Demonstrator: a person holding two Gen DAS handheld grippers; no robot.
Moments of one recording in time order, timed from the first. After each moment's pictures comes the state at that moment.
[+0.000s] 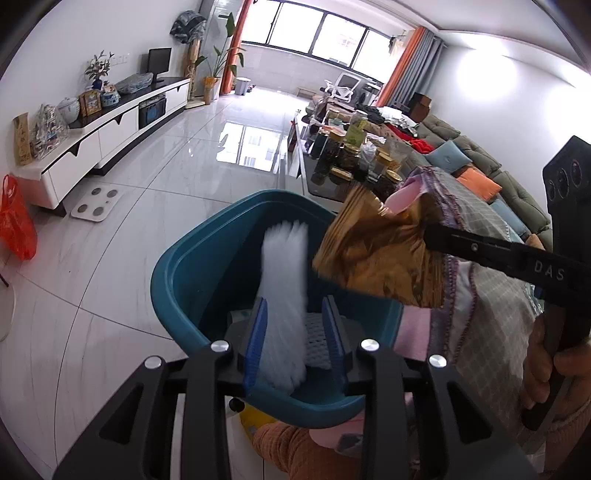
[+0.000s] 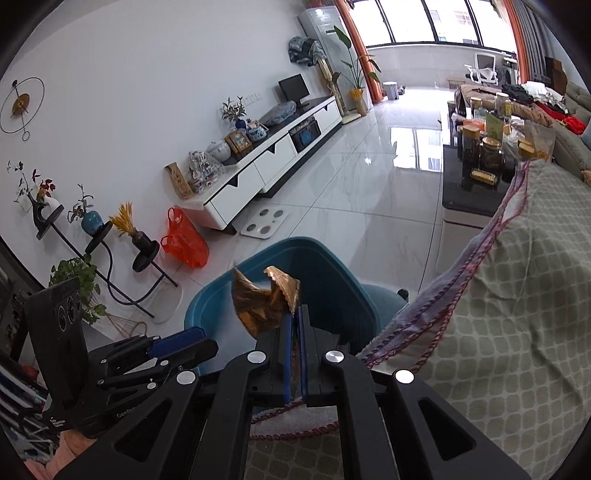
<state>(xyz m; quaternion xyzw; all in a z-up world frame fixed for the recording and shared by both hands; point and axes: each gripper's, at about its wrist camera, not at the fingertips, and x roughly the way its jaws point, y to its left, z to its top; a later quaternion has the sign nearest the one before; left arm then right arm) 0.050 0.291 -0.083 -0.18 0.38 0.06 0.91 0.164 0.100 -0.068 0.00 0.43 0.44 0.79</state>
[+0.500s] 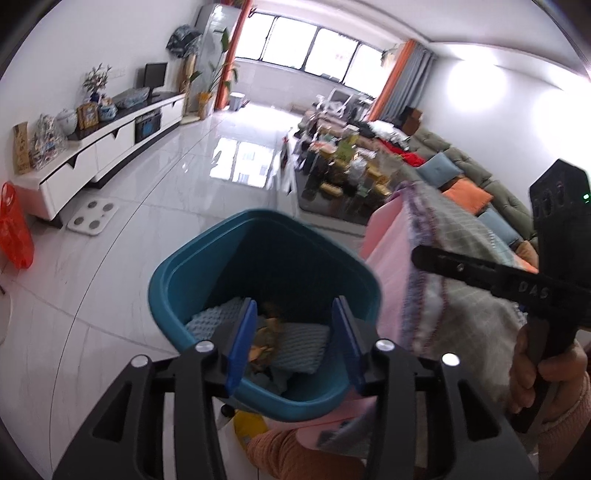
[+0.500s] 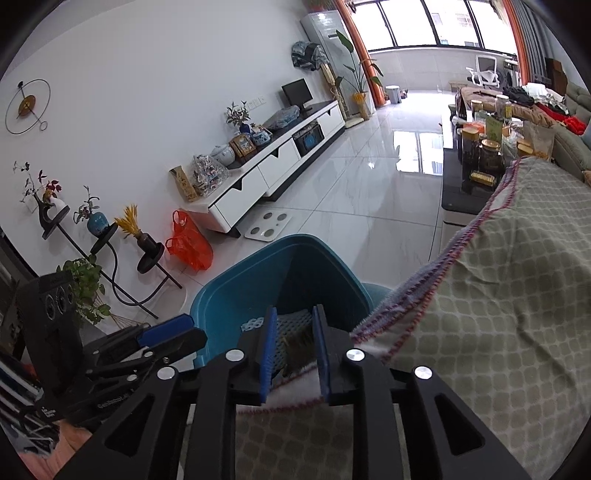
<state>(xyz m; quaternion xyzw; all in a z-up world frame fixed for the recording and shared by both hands) 0.032 0.273 -0.065 -0.18 0.33 0.04 0.92 0.154 0.078 -0.061 0.01 0.41 0.45 0.79</state>
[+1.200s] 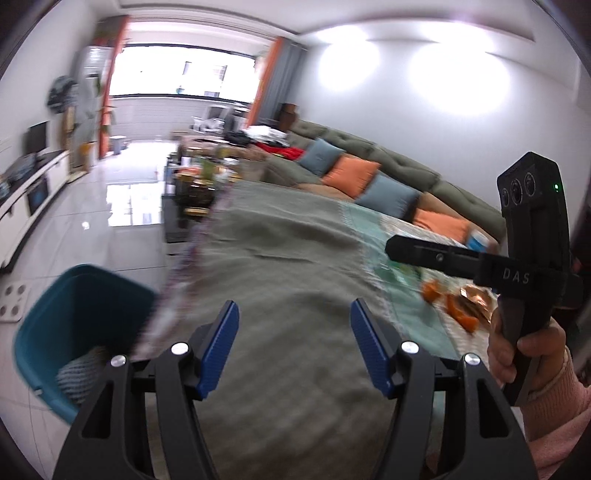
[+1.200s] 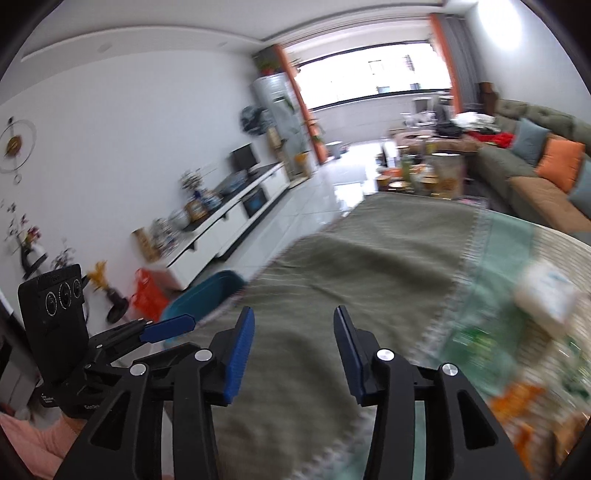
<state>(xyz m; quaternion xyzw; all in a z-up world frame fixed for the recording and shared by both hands) 0.043 0.101 -0.024 -0.08 0.29 -0.18 0.94 0.105 -0.122 -0.015 0.07 0.33 0.34 0.88</state>
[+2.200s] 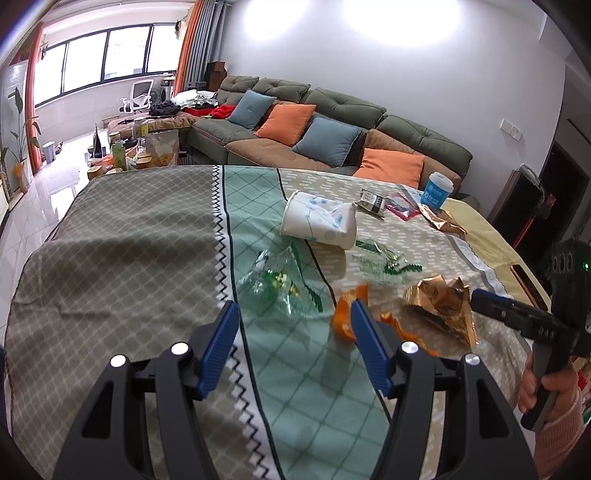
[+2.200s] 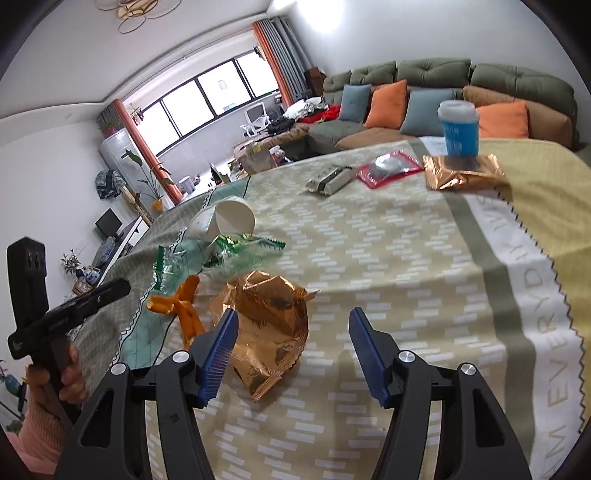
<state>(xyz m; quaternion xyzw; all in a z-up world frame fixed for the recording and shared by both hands) 0.134 -0.068 -0.033 0.00 0.36 -0.28 0.89 0.049 -0.366 -0.073 0.19 0.35 0.07 0.91</state>
